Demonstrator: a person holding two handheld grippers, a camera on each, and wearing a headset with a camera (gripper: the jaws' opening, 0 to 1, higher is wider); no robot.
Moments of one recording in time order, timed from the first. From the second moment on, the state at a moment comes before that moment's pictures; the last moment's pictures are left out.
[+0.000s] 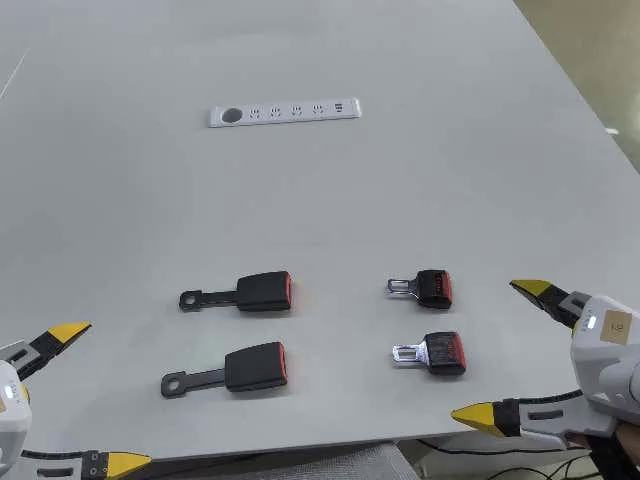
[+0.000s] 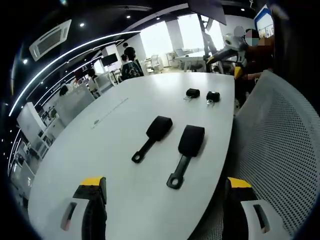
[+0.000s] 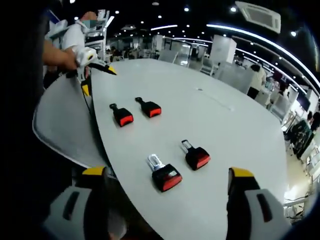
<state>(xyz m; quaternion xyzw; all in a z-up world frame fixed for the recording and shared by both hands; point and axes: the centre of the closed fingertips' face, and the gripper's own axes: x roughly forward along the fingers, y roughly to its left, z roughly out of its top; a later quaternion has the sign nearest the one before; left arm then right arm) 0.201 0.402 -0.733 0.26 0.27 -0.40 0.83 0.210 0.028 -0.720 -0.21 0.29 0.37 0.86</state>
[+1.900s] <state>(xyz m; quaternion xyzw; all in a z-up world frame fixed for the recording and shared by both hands) 0.215 0.401 -0.728 0.26 0.28 -0.40 0.83 0.224 0.031 -0.716 -0.22 0.29 0.36 0.86</state>
